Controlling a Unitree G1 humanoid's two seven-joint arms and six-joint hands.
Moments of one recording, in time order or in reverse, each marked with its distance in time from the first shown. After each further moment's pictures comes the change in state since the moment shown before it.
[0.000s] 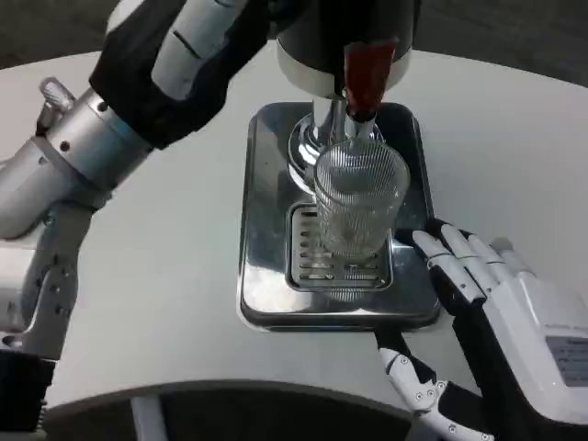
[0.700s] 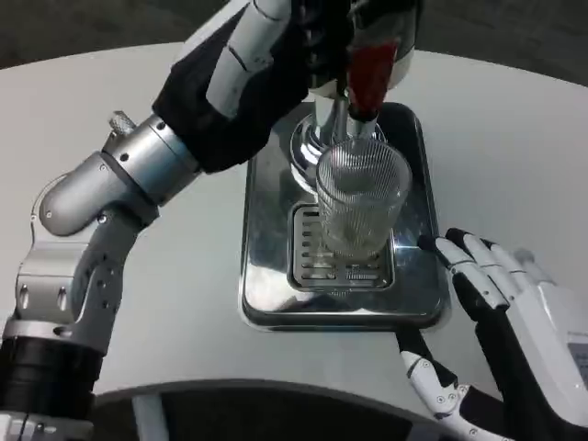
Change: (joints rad) left arm -0.044 -0.114 0.023 0.146 0.042 0.149 -0.072; right arm 0.027 -0.004 -0.051 -0.002 0.039 0.000 0.000
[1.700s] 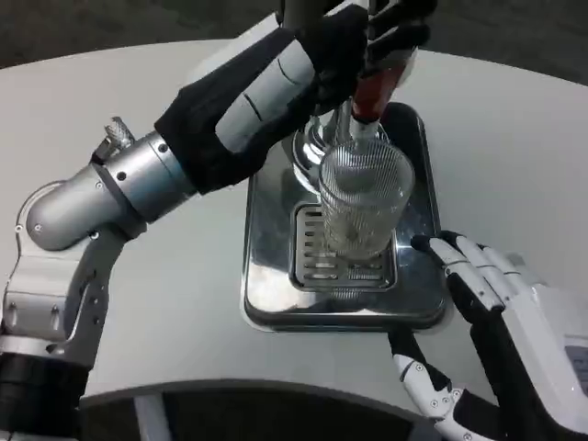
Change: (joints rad) left arm 0.052 0.039 -0.010 -0.074 0.138 -0.099 -0.081; right arm 0.037 0.020 0.034 -0.028 -0.019 0.000 -0.001
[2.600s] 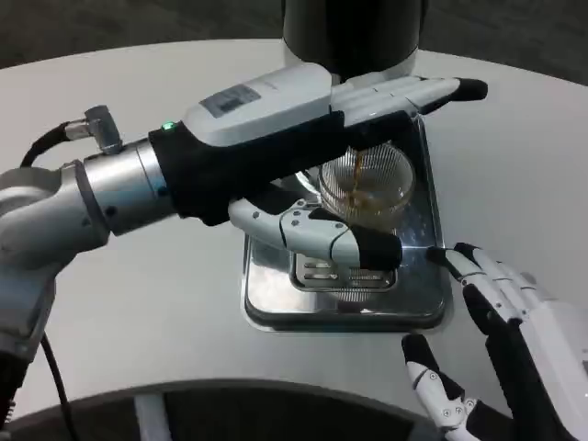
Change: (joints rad) left arm -0.007 0.203 -0.114 -0.001 0.373 -0.555 0.085; right arm 0.061 0.020 -0.005 -0.013 0.033 -0.001 -0.024
